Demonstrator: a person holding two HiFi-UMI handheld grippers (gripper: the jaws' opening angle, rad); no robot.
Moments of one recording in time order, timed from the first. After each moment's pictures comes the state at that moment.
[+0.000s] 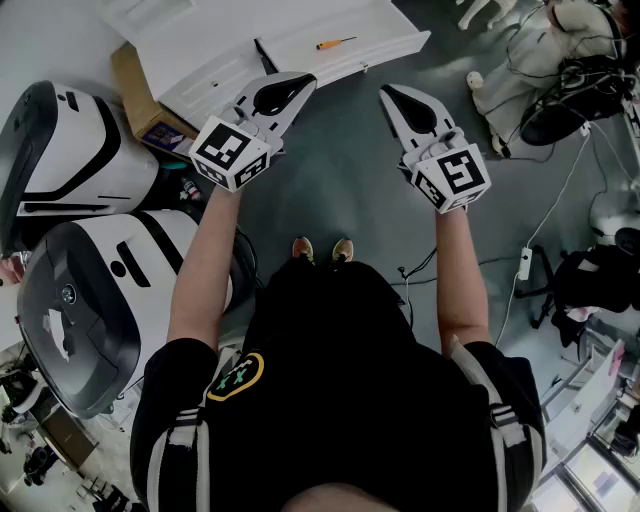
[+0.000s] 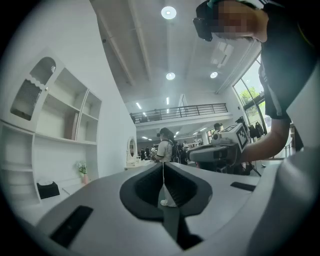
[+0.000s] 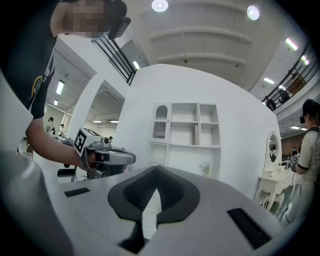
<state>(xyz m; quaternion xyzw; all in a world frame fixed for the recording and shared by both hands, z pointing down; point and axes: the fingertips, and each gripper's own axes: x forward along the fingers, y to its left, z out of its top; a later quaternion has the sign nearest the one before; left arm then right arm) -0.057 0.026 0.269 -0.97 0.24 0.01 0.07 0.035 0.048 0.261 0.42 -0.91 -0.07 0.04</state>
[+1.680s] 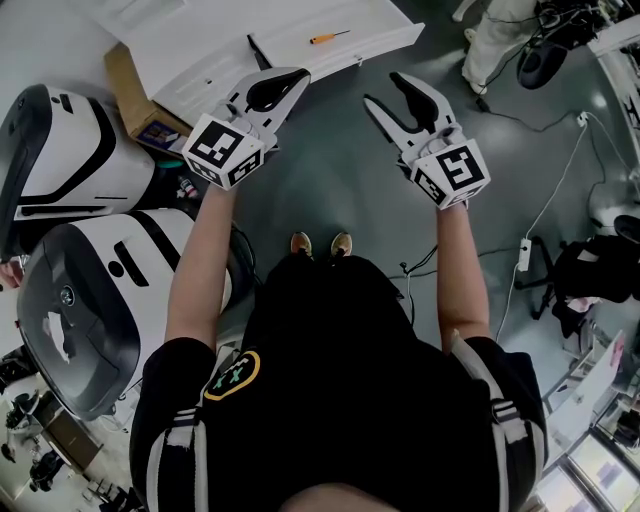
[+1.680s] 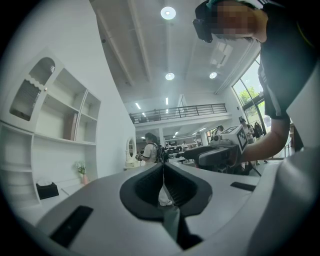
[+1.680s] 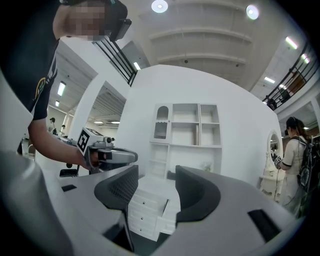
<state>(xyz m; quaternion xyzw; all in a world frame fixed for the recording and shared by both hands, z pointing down) -0.057 0.032 0.270 -0.97 0.24 0.01 0.07 0.040 0.056 0.269 0.41 -0.91 -0.07 0.04</state>
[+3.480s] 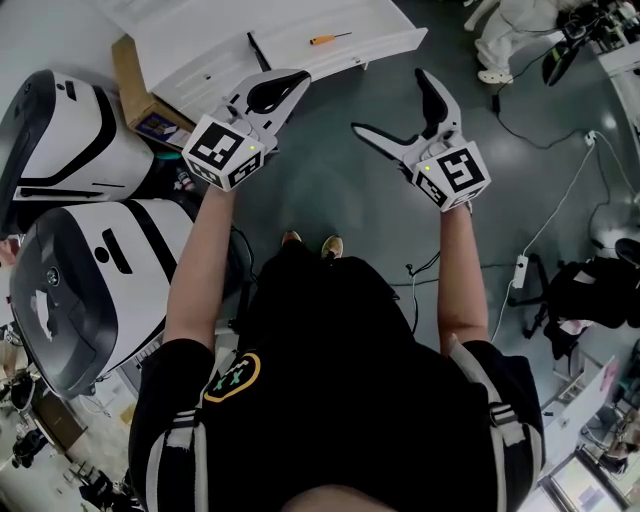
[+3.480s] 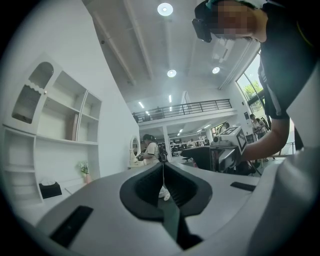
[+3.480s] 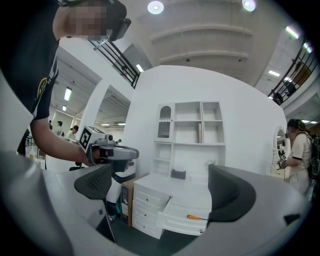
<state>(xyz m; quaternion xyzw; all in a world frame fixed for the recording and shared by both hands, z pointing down) -0.012 0.037 0.275 -0.96 0.27 0.00 0.08 0.087 0.055 0.283 0.37 -0.93 -0.06 0.03</state>
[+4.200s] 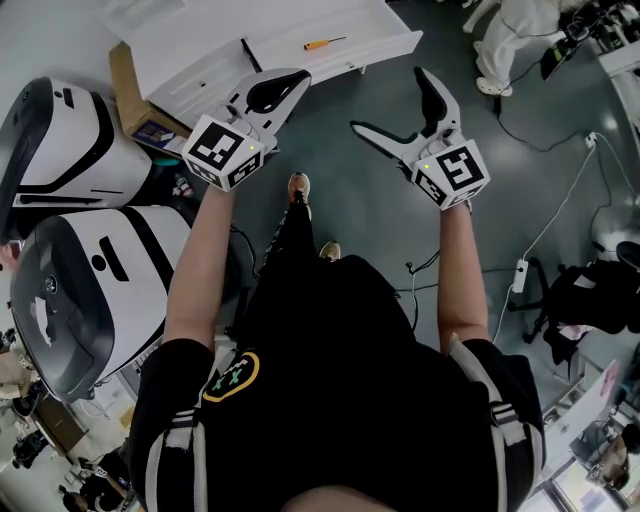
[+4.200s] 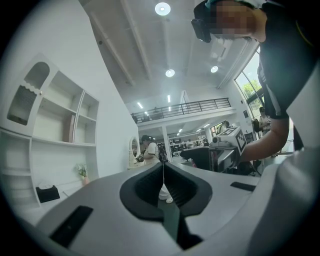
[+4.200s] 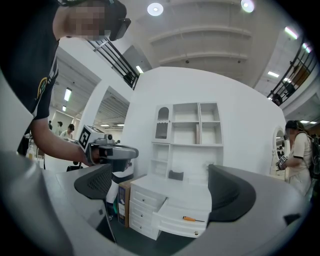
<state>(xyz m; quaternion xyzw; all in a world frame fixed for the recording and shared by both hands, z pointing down) 0.013 0.018 0.275 -0.96 0.27 0.00 0.09 0.111 0.034 0.286 0.37 -0.93 -0.06 0.03</state>
